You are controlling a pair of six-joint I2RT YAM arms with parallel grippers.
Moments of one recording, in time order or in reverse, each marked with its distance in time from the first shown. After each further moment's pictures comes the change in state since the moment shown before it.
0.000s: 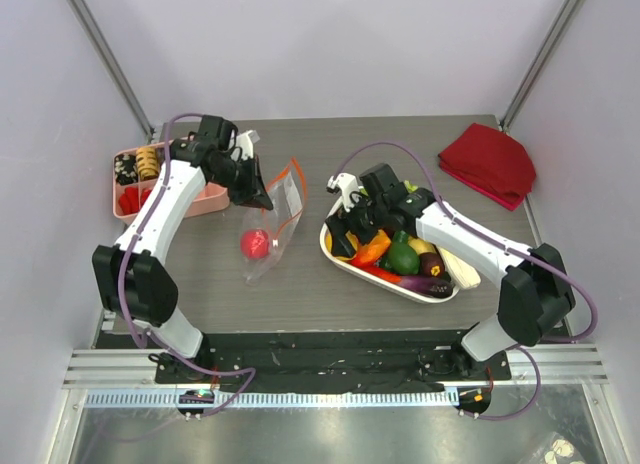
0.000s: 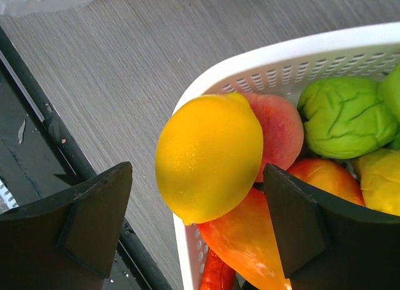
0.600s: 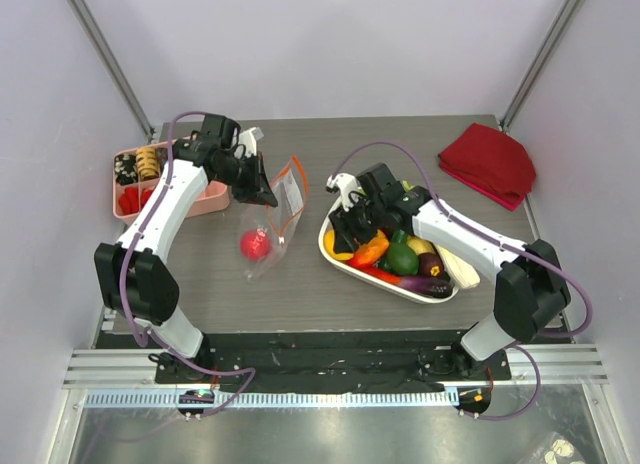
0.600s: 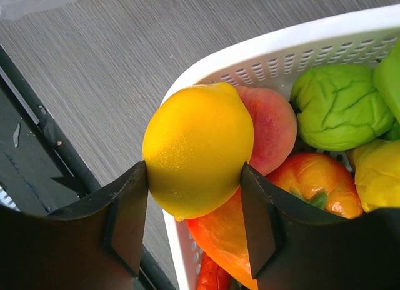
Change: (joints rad) left arm -0.010 0.022 0.002 0.052 0.033 -0.008; right arm -0.003 0.032 0.004 -0.008 0.026 0.021
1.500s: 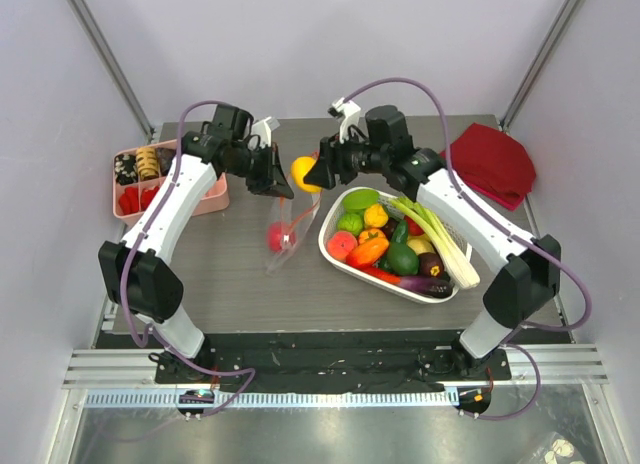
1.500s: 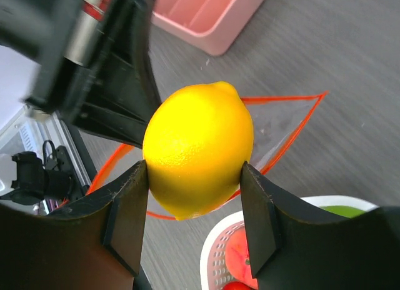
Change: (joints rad) left arm -0.077 0.027 0.106 0.008 0.052 -0.033; right arm -0.059 0.060 0.402 0.177 -0.122 0.266
